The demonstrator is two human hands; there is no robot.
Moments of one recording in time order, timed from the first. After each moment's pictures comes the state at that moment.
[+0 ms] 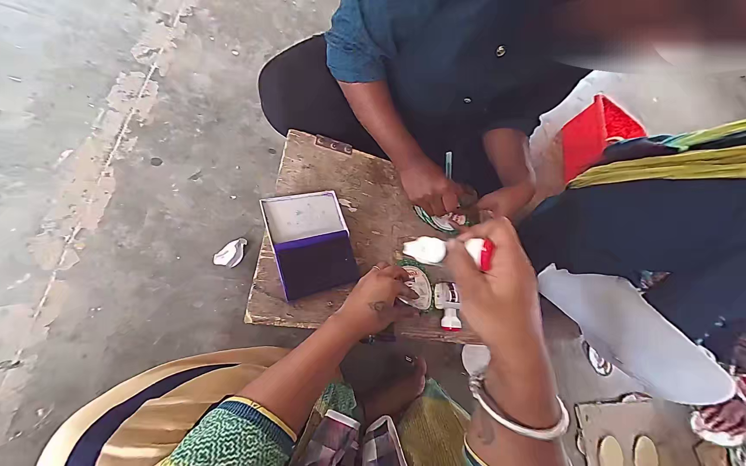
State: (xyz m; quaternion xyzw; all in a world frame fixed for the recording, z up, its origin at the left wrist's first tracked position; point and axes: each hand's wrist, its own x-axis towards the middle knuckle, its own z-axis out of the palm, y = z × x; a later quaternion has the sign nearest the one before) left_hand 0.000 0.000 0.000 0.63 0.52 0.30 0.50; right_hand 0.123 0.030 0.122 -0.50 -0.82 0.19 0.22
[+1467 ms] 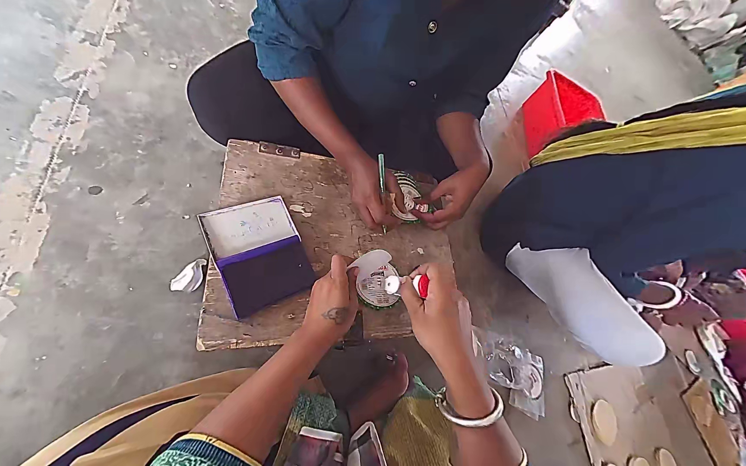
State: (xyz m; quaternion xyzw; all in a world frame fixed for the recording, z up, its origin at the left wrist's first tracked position) left_hand 0.028 -0.008 -0.017 0.53 0.67 0.45 0.26; right_hand 0.167 0.024 0.071 -0.62 -0.76 0.16 0.12
